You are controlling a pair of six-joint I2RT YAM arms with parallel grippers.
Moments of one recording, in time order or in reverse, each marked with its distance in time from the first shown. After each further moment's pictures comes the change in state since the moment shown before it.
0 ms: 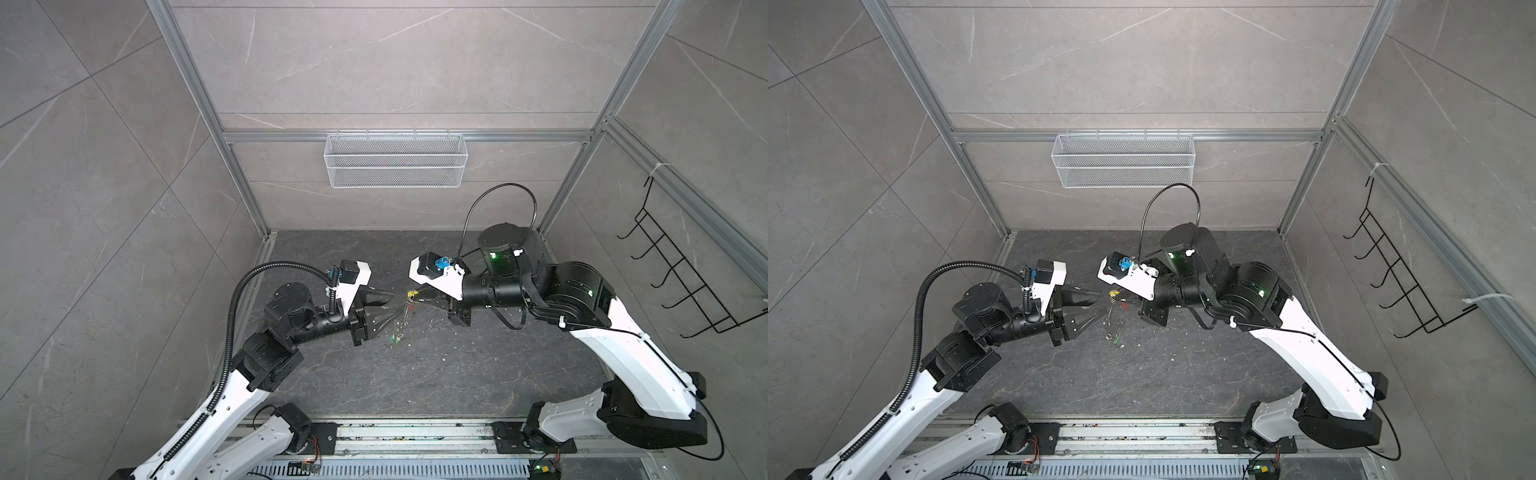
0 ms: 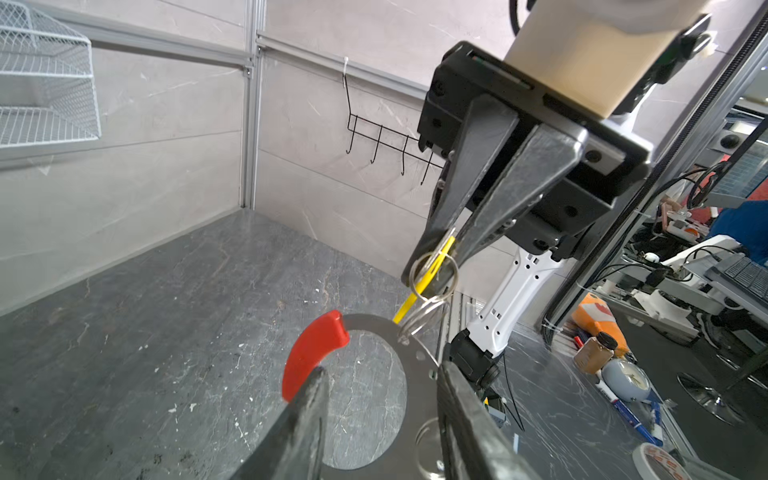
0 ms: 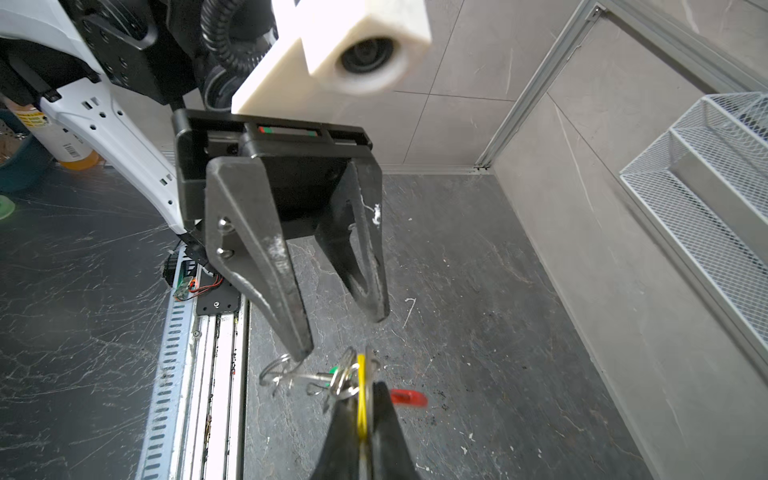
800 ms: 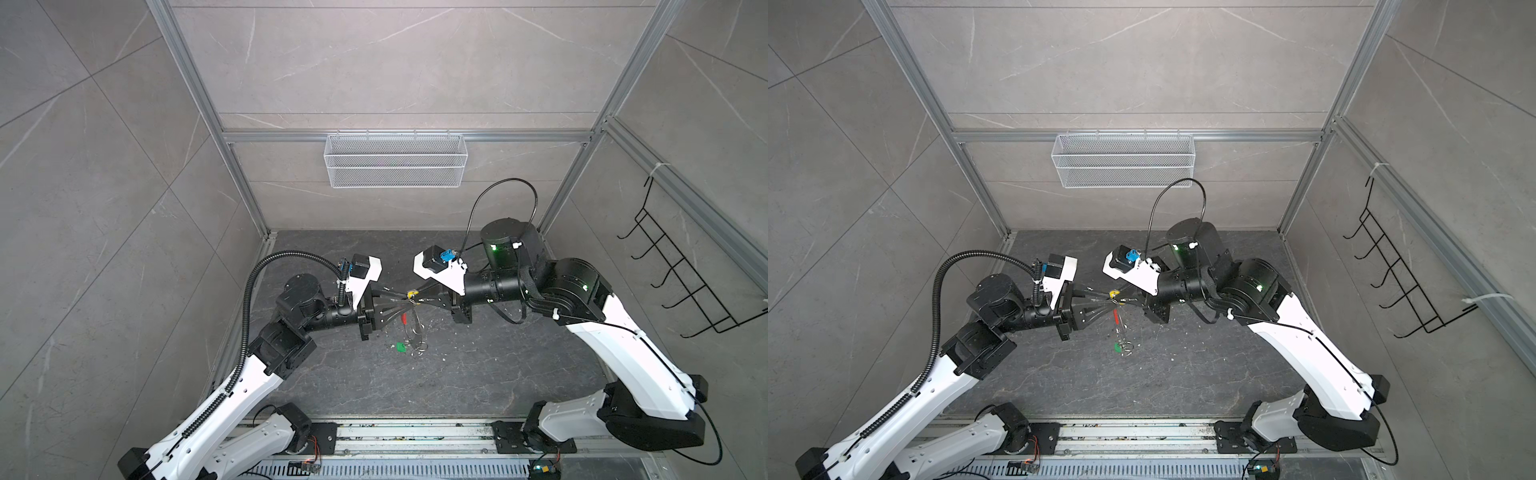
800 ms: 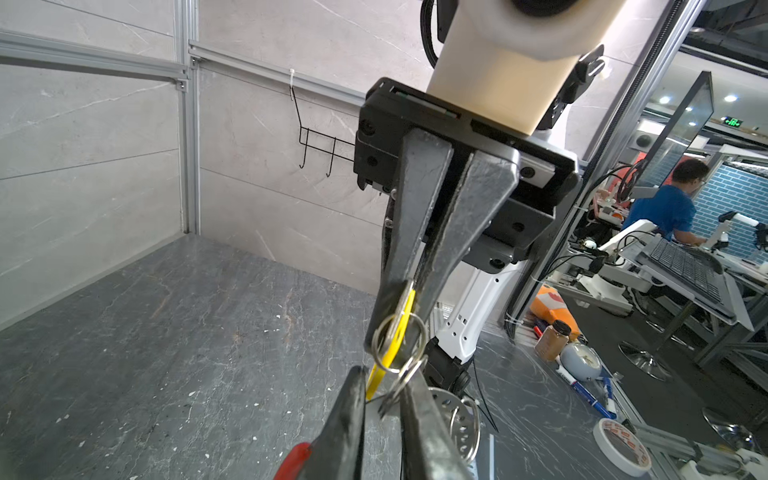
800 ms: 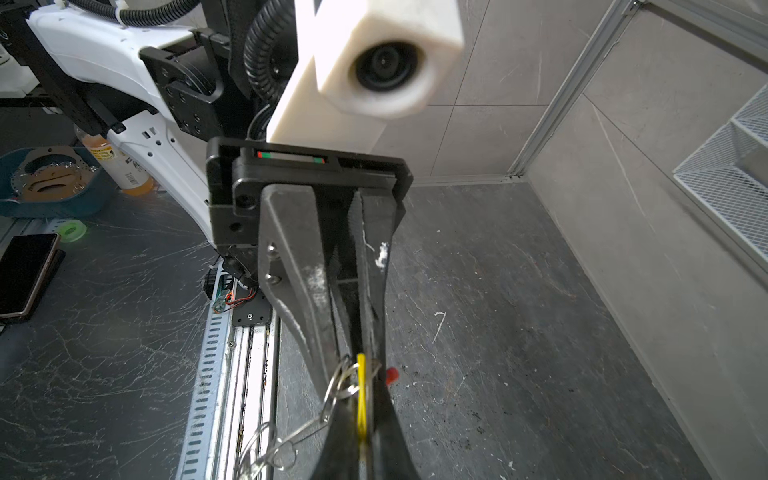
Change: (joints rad) left arm 0.000 0.095 0.000 0.156 0.155 -0.059; right arm -0.071 -0.005 -0.039 0.032 -0.156 0.026
